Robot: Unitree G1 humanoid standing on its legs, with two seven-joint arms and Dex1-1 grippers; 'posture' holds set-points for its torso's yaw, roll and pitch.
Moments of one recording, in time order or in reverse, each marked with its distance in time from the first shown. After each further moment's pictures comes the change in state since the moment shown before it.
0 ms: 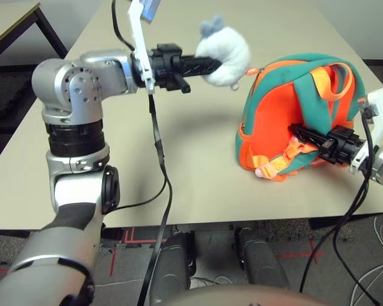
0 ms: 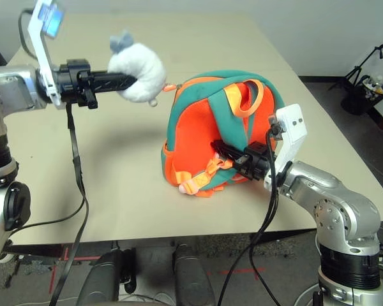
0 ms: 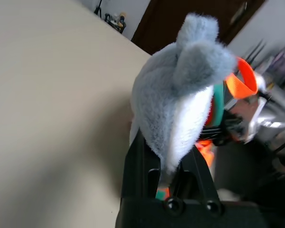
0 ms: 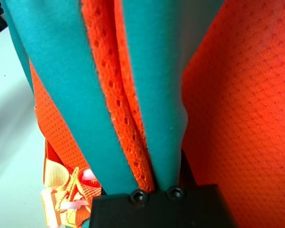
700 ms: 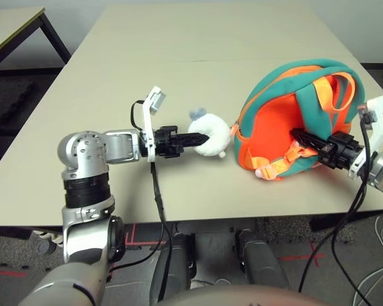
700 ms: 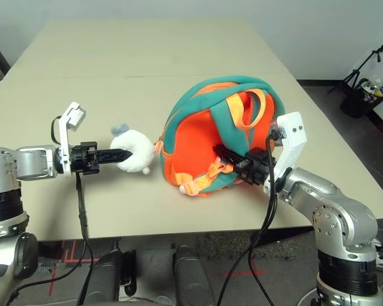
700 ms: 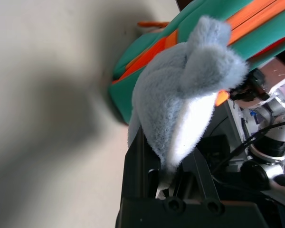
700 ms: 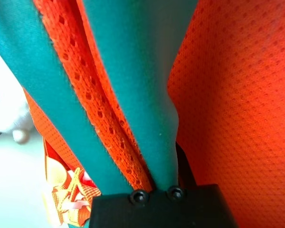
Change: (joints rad) left arm 0.404 -0.059 -0.080 -0.005 -0.160 0.050 0.161; right arm 0.025 0.029 -0.006 0.009 -0.010 -0.009 -0.020
